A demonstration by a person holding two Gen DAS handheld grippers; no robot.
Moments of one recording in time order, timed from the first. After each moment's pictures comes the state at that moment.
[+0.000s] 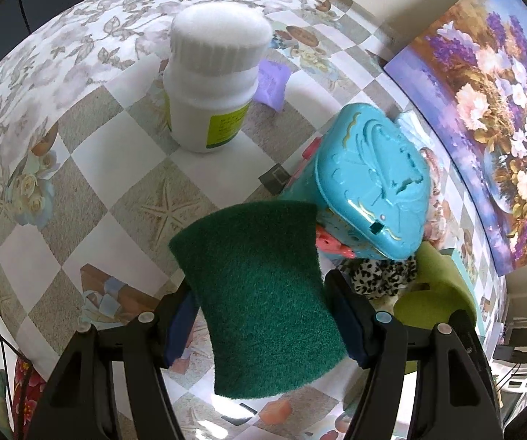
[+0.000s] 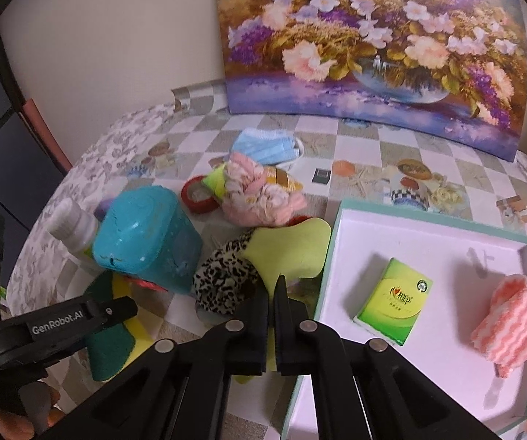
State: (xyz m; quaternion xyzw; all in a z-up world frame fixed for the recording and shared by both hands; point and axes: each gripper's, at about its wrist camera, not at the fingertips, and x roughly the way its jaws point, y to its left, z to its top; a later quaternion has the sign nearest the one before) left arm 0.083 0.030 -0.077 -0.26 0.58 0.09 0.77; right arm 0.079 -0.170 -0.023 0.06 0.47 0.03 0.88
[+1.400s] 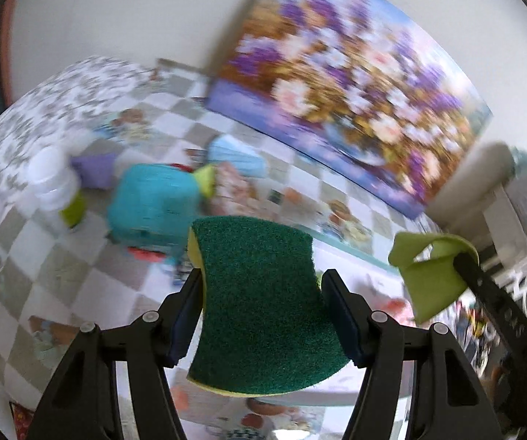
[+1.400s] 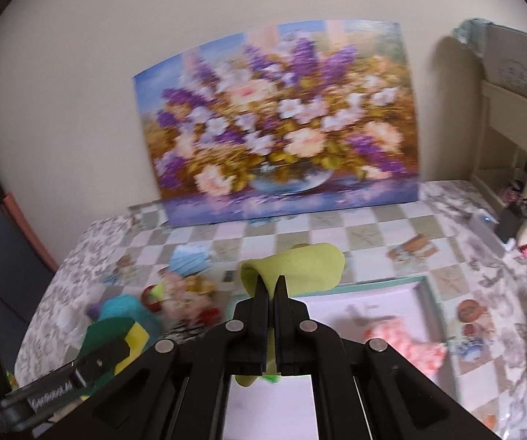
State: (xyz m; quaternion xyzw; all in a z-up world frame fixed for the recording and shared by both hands) left arm 0.057 -0.085 0.027 -0.16 0.48 -0.11 0.86; right arm 0.023 -0.291 0.078 0.12 0.34 -0.08 0.93
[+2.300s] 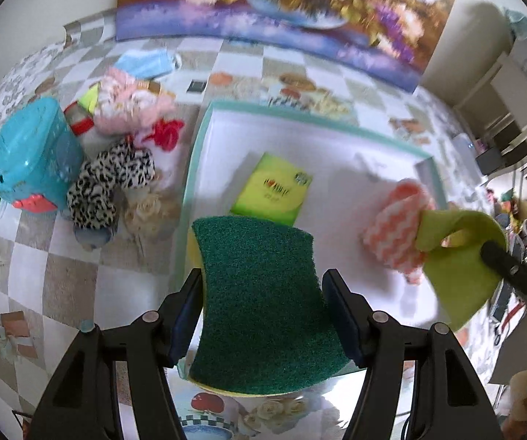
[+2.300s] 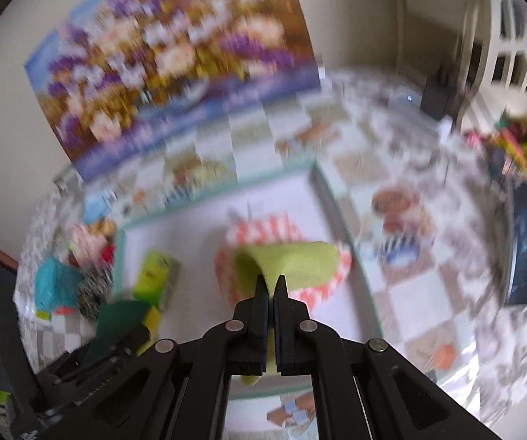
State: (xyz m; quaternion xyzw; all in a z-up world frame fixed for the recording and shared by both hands) left arm 0.046 -0.197 -0.056 -0.02 0.59 -0.15 0.79; right arm -0.021 -0.392 0.004 0.20 0.50 -0.16 0.83
